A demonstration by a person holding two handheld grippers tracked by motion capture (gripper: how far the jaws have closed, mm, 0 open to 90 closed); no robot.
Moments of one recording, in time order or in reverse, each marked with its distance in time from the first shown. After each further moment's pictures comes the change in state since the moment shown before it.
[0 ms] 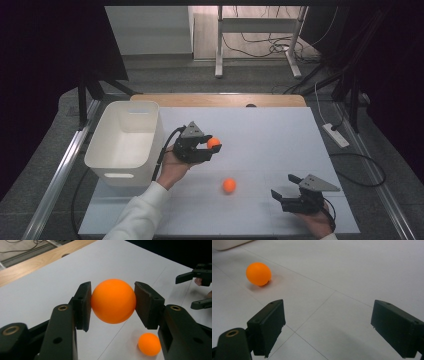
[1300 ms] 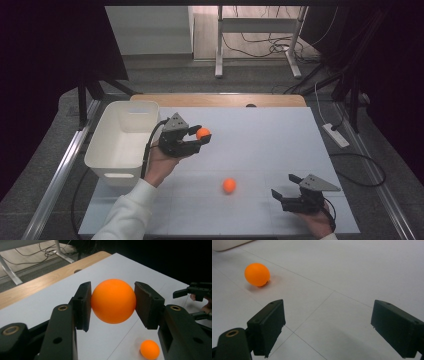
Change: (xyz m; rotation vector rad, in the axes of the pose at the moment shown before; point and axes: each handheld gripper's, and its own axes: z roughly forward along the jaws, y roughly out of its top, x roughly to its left) left arm 0.011 0.014 -0.041 -0.095 0.029 -0.016; right arm -0.001 0.000 -0.001 -0.003 -0.008 0.004
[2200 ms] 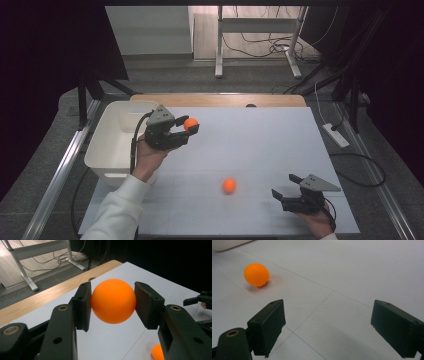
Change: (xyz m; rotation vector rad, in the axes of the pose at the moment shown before) left arm 0.020 0.010 -0.028 -0.045 0.081 -0.007; right arm 0.000 0.000 0.000 0.000 -0.003 -0.001
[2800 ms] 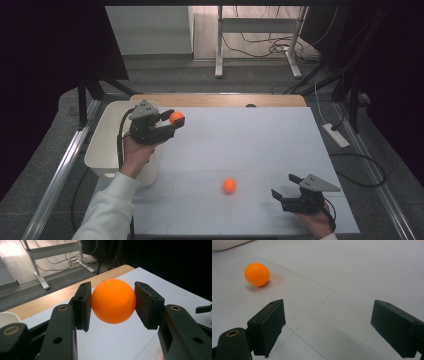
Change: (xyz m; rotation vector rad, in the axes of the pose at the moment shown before) left arm 0.025 -0.001 -0.020 -0.023 0.061 -0.051; right arm 0.001 0.000 0.000 0.001 0.003 -0.001
